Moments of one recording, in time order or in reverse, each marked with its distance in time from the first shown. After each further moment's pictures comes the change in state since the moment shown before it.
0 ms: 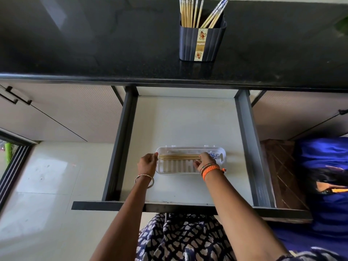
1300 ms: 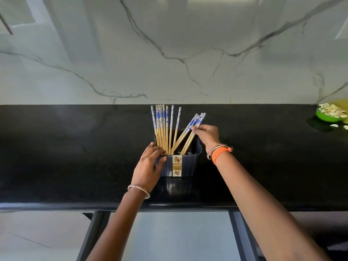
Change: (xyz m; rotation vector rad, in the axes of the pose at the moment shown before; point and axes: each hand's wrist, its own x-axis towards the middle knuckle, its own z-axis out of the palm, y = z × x) left_hand 0.166 0.355 0.017 0.365 0.184 0.925; right_hand -0.010 -0.412 0.184 -0.378 -0.176 -0.979
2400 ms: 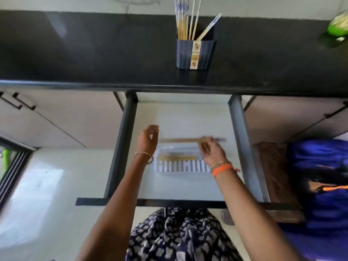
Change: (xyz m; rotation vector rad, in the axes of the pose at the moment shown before) left_hand -0.308 -0.026 -0.041 -0.313 -0.065 -0.462; right_hand -0.366 0.197 -0.042 0.883 0.150 0.742
